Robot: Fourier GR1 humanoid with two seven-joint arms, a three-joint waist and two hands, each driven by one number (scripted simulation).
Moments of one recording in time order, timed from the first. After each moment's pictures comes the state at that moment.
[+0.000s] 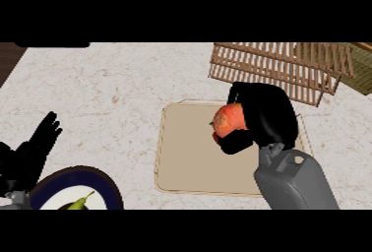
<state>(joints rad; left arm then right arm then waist) 0.01 0.31 0.16 -1.43 0.09 -0.06 0.11 -0.48 0.00 0.25 -1.75 1.11 0.44 0.70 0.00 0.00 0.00</state>
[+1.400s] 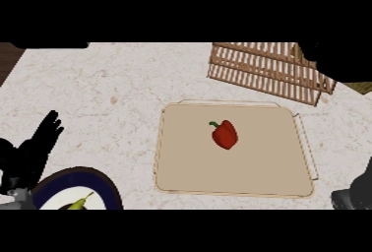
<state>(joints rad) -0.01 0.29 0.17 -1.43 0.07 -0.06 0.13 -1.06 -0.20 -0.16 -1.95 0.79 0.61 0.96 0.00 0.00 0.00</state>
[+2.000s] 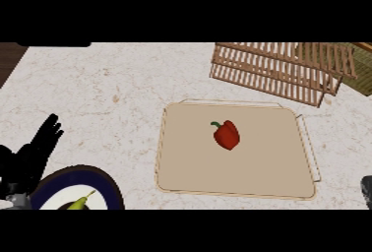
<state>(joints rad) 0.02 0.29 0.18 -1.44 0.06 -0.08 0.11 -1.17 -0.34 -0.18 -1.63 0.88 0.58 0.87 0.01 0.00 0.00</state>
